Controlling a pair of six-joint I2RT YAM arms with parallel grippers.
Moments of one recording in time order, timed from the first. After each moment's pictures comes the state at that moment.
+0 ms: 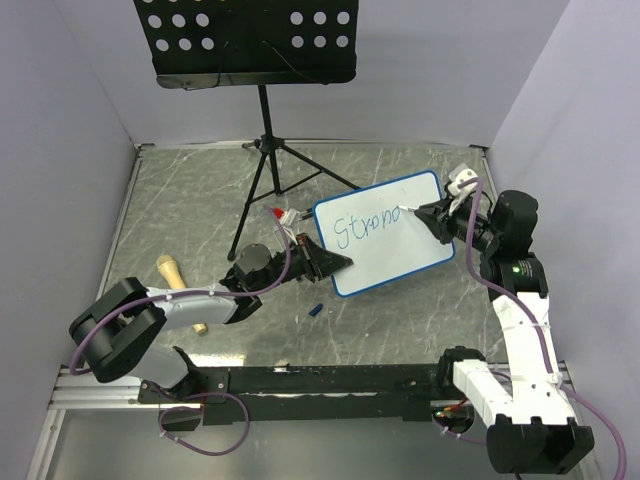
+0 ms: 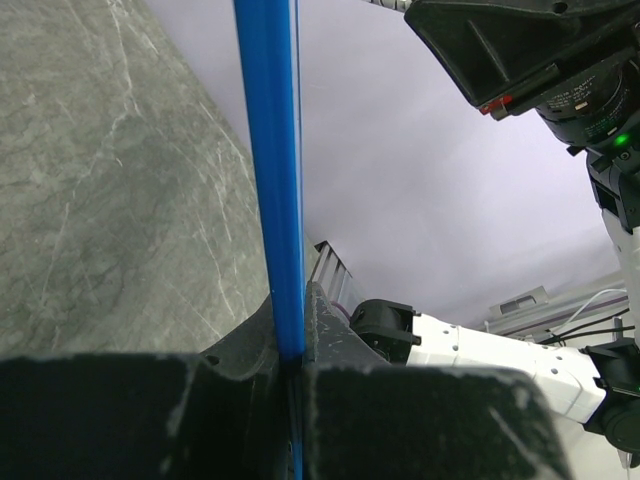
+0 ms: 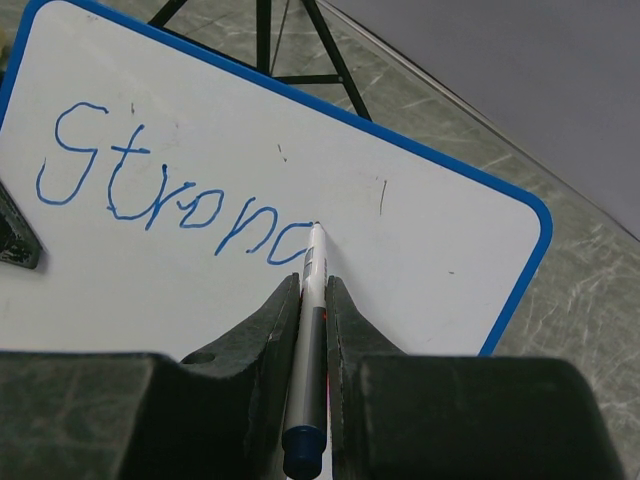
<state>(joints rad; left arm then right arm) -0.85 1.42 0.56 0.99 0.29 -0.99 -0.04 0.86 0.98 -0.39 -0.73 -0.34</state>
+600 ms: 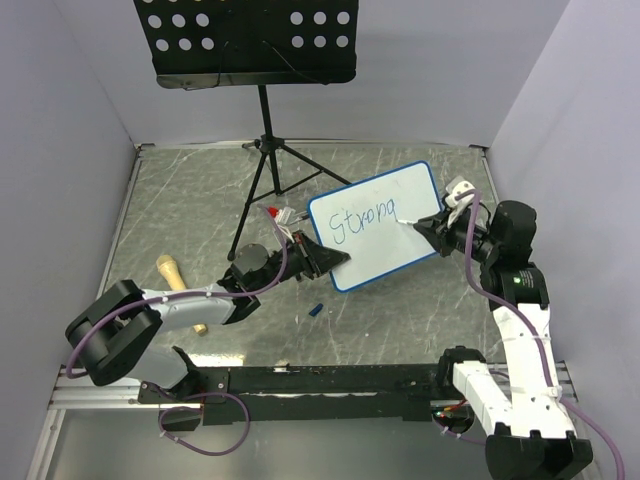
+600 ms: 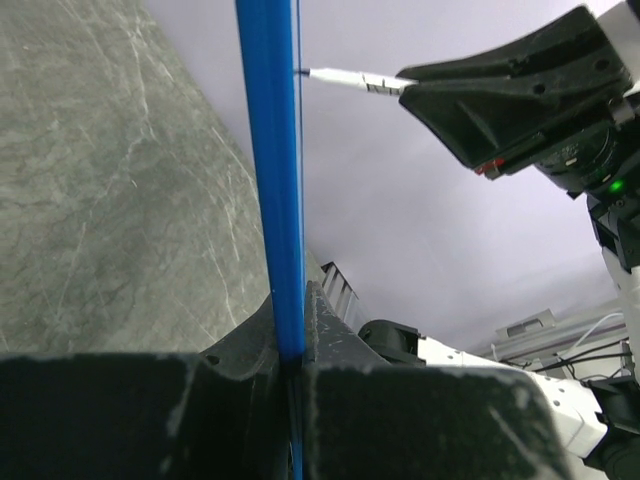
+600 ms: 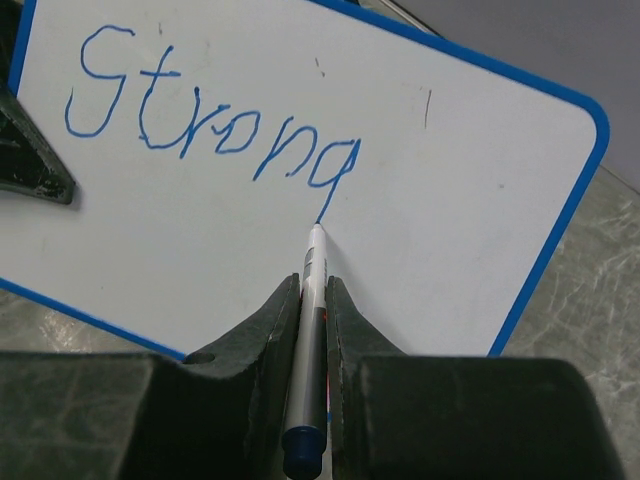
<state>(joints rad) -0.85 1.41 0.56 0.98 0.24 -0.99 -0.04 0.80 0.95 -0.48 -0.73 -0.37</state>
